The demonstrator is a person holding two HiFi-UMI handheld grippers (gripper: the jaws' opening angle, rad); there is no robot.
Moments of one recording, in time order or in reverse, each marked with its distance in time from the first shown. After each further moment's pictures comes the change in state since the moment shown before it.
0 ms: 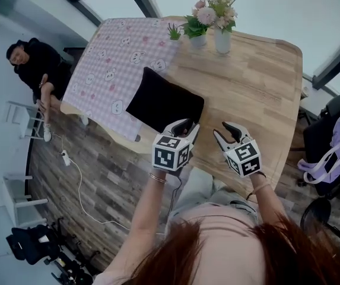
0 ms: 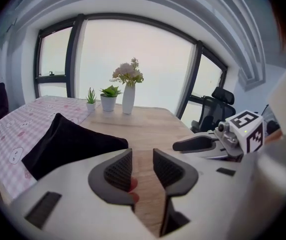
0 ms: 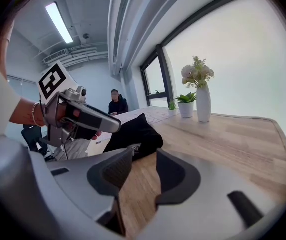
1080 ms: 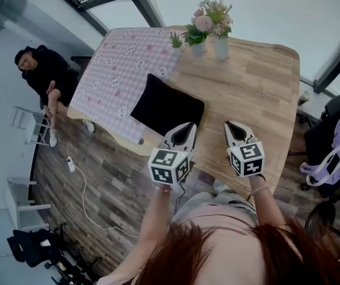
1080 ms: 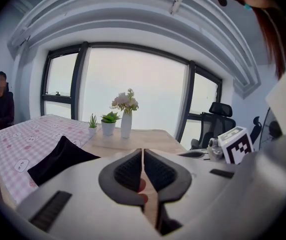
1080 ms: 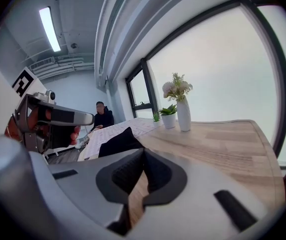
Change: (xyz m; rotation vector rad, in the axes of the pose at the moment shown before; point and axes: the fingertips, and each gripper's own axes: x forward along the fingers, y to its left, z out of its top) left arm -0.057 -0.037 0.044 0.023 -0.268 0.039; right arm -0.035 -0.022 0.028 0.098 -0.129 -0.157
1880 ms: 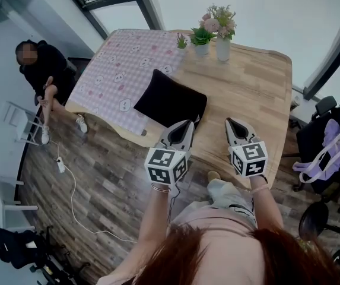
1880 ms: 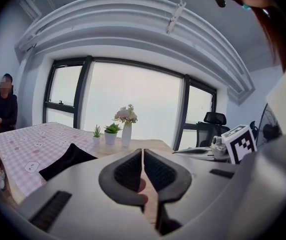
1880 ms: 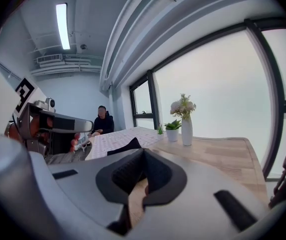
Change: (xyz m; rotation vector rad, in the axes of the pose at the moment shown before) left arm -0.087 -0.005 0.008 0.001 -0.133 -0.015; right arm -0.055 0.064 0.035 -0.087 -0.103 -0.049
